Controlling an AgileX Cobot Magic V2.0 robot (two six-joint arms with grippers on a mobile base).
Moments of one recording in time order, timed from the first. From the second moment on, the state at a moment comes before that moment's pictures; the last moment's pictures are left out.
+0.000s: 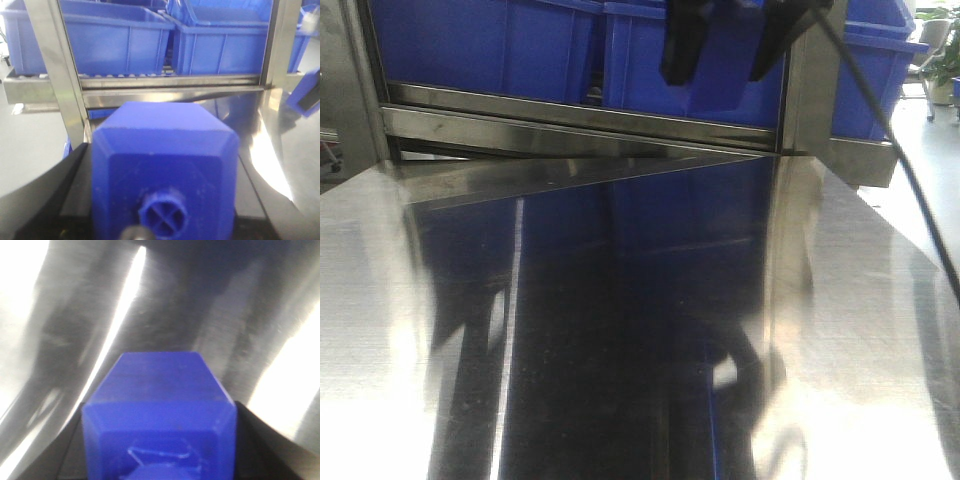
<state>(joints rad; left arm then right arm) -0.21 0.25 -0.69 -0.06 0.68 0.08 0.53 1.69 -1.57 -0.01 0.94 0.18</state>
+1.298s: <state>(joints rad) -0.21 0.21 -0.68 -0.06 0.70 0.08 0.57 0.21 -0.48 -0.04 0.53 0.10</state>
